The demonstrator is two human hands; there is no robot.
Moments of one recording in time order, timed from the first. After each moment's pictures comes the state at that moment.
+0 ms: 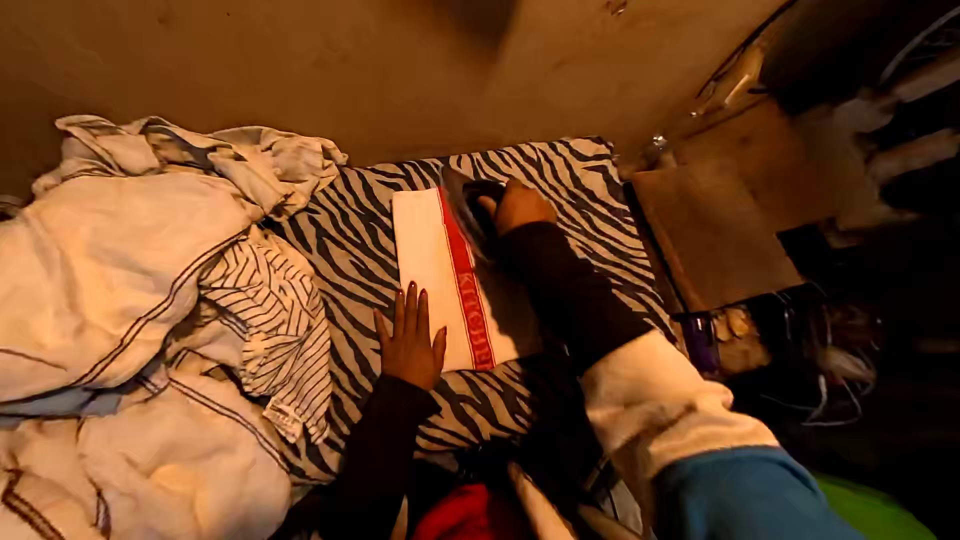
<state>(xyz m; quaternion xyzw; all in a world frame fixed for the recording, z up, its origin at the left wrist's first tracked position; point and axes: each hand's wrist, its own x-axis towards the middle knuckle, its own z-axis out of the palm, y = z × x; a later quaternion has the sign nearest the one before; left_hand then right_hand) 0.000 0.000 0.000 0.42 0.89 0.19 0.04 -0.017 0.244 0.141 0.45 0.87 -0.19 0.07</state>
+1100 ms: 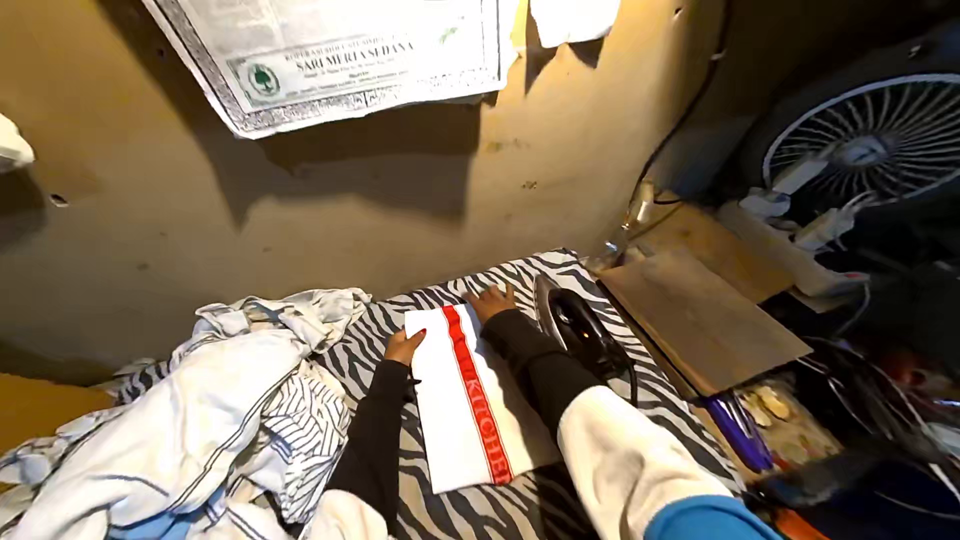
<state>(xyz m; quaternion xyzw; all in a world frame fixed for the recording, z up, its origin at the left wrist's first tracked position) -0.143 0.102 0.082 0.12 0.75 0.55 0.34 -0.034 0.282 0.110 0.27 0.94 -0.22 0.06</state>
